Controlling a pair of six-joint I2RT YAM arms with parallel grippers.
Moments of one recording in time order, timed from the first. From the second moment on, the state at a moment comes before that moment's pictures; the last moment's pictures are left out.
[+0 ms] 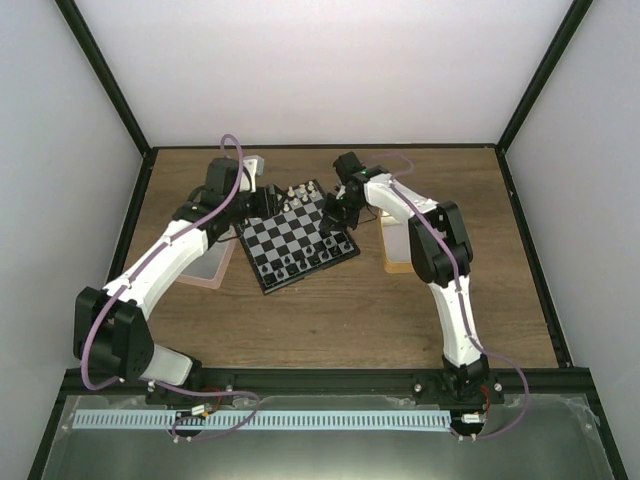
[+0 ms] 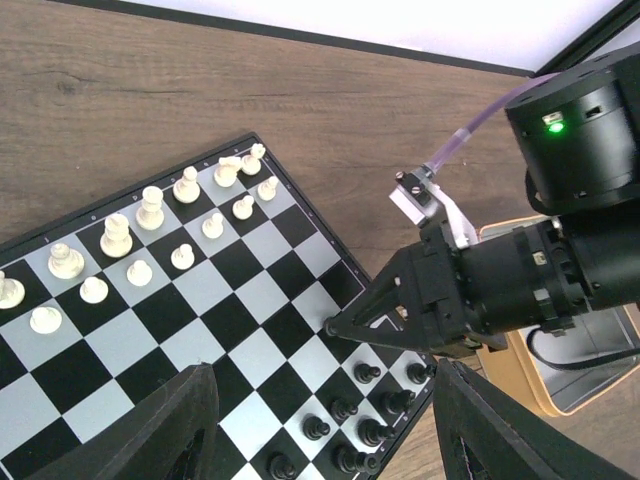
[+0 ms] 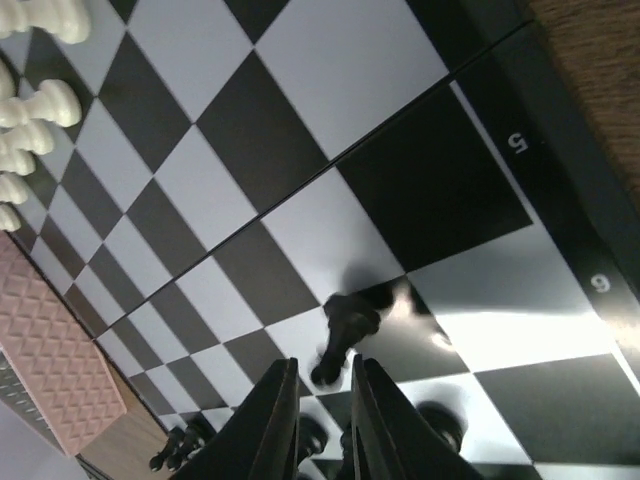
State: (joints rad) left arm -0.37 1.44 1.16 -0.35 0.23 -0.39; right arm 0.49 2.24 1.85 -0.83 -0.46 0.77
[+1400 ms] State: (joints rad) left arm -0.37 1.44 1.16 -0.35 0.20 -0.39; right arm 0.61 2.25 1.92 -0.84 -0.07 0.51
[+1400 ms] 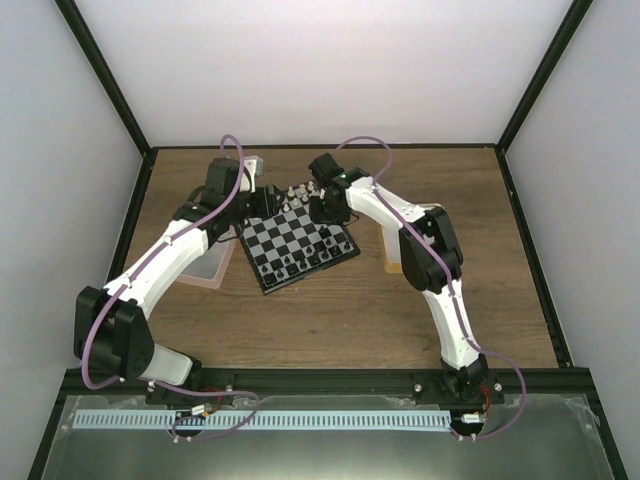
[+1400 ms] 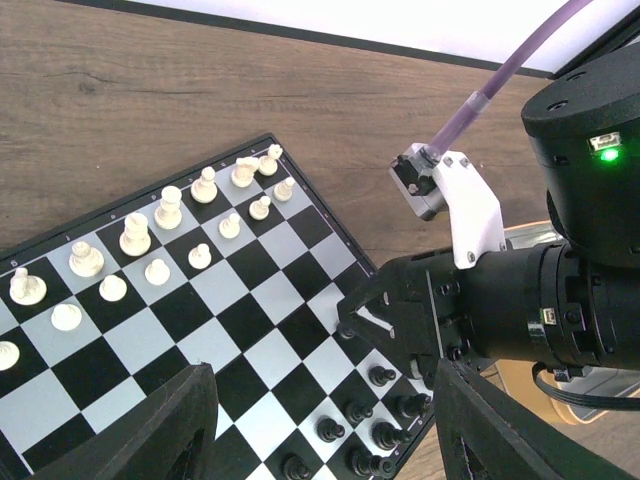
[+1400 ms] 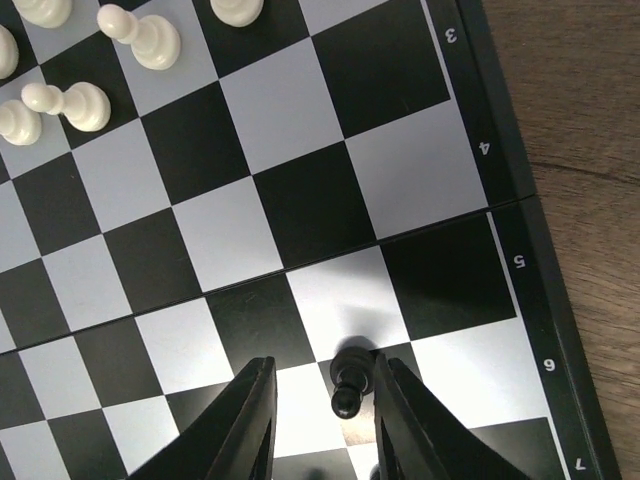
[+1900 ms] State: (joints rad) left arm -0.37 1.44 1.16 -0.35 0.20 -0.39; right arm 0.62 2.27 1.93 -0.85 -0.05 0.50
